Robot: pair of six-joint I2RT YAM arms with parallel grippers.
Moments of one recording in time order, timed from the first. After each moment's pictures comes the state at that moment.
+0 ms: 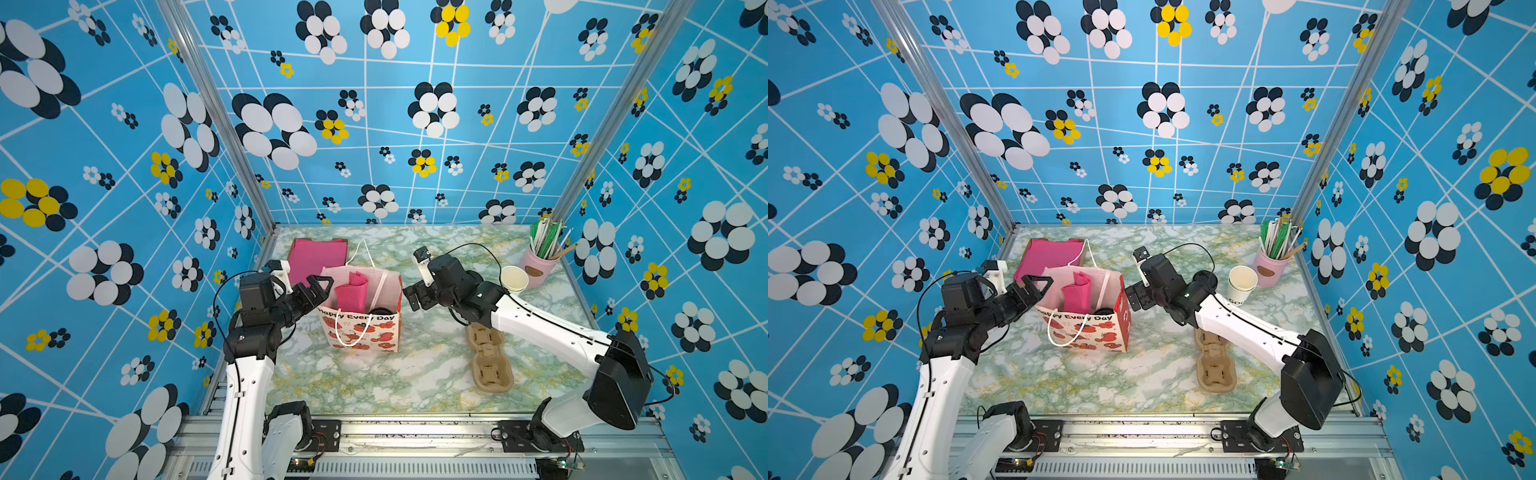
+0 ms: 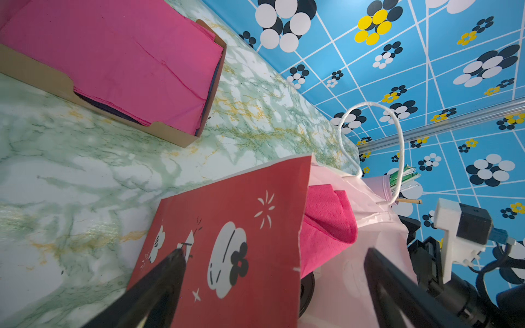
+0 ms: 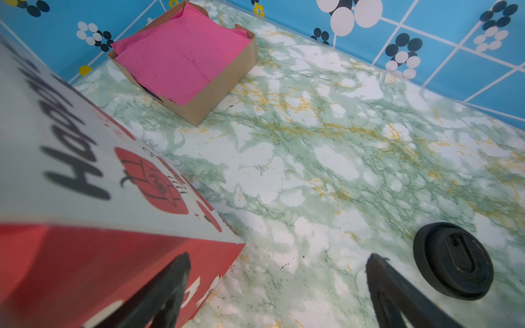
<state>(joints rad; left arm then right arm) 0.16 0.85 0.87 -0.58 0.55 -0.61 0.80 1.52 1.23 -0.37 0.20 0.12</state>
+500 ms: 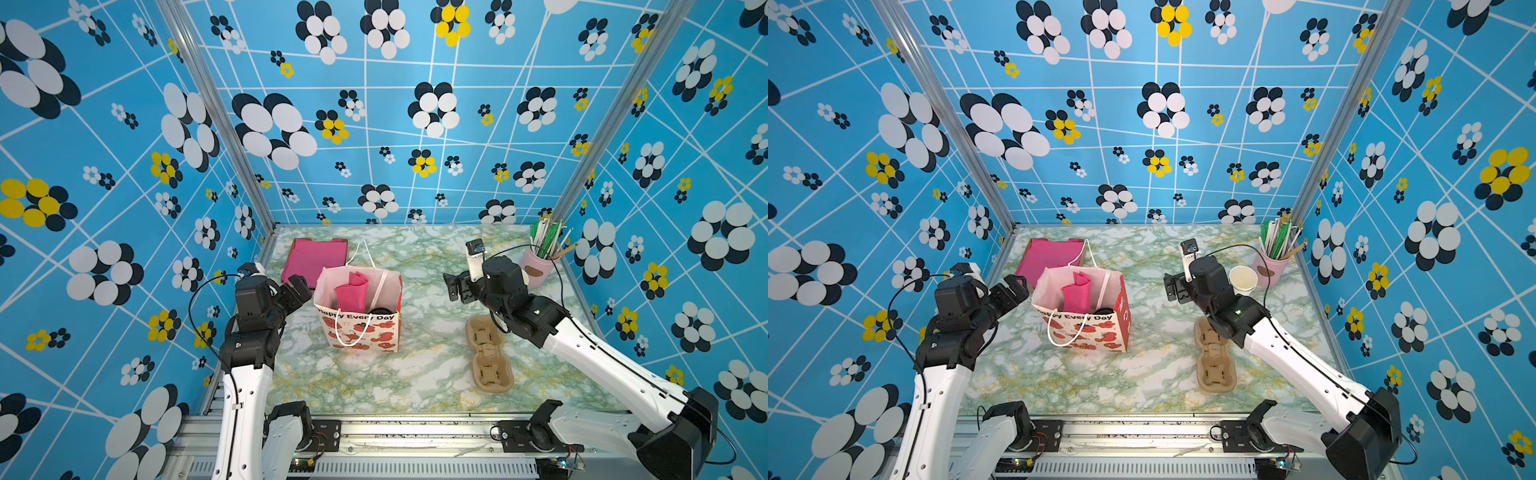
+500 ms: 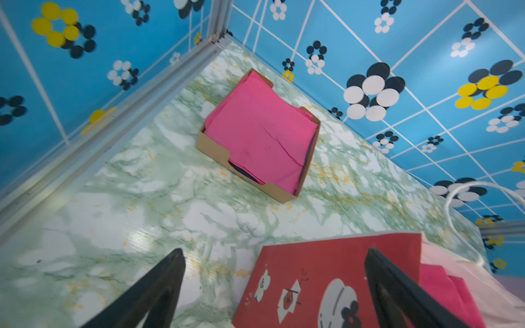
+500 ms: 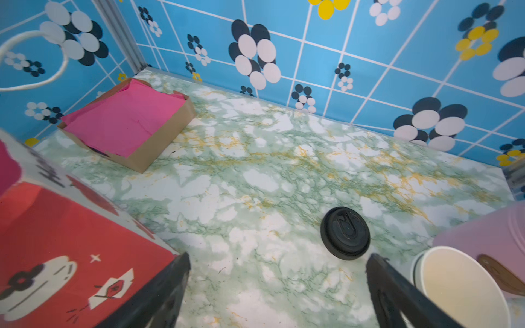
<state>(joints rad) 0.17 0.79 0.86 -0.58 0.03 -0.50 0.62 1.15 1.00 -0.33 0.32 0.10</state>
